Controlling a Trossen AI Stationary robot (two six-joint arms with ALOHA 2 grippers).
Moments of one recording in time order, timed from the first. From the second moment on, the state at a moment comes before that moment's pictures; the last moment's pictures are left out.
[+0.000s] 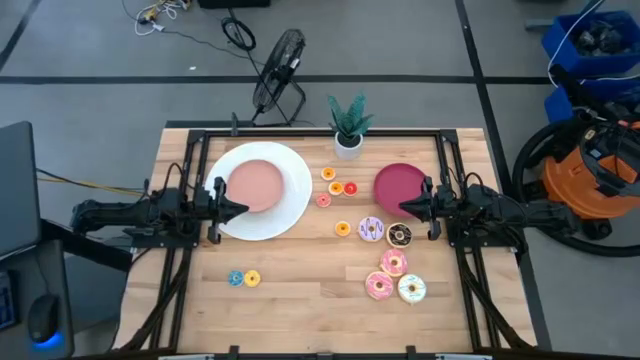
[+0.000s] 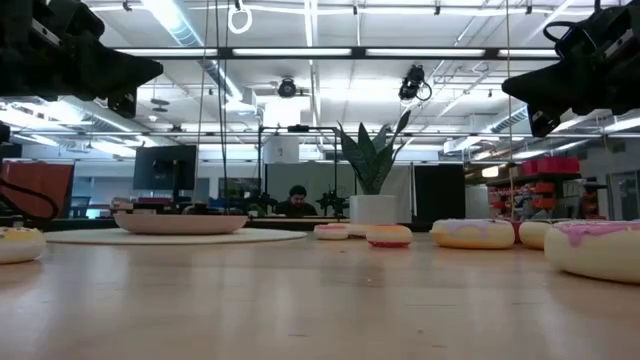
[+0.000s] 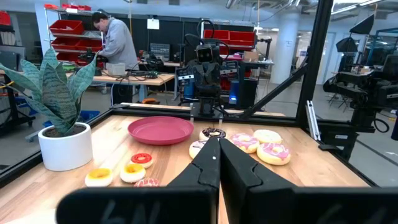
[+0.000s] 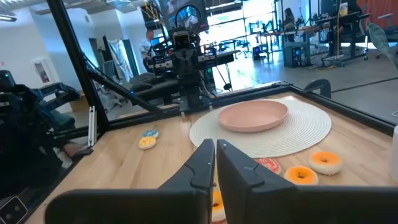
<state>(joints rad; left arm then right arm) -0.01 0.02 0.01 0.11 -0.07 -0.07 -0.04 0.00 0.02 0.01 -0.01 0.20</state>
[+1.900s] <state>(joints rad) -0.01 0.02 0.01 0.11 -0.07 -0.04 0.00 0.55 0.16 0.21 0.10 0.12</state>
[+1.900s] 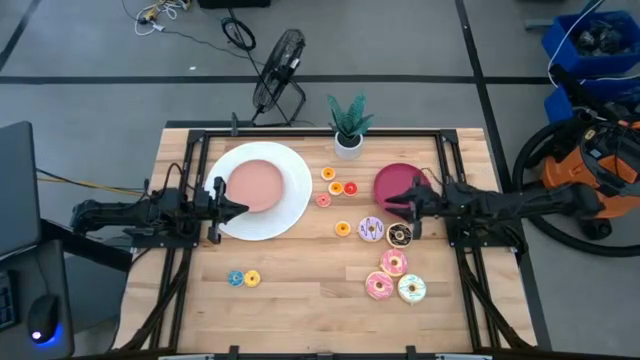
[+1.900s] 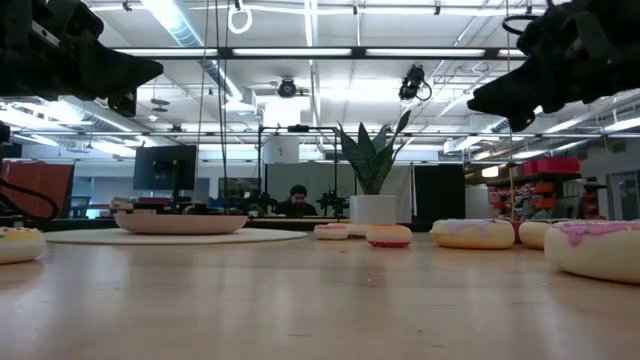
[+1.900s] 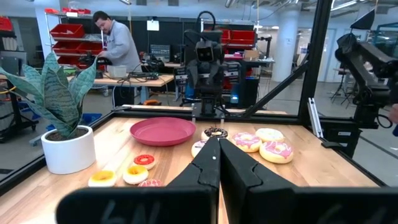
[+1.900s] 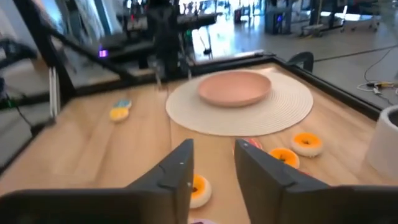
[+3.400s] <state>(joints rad) -0.01 0.02 0.01 0.10 -0.08 -0.07 0.14 1.73 0.80 0.02 0.24 -0.24</state>
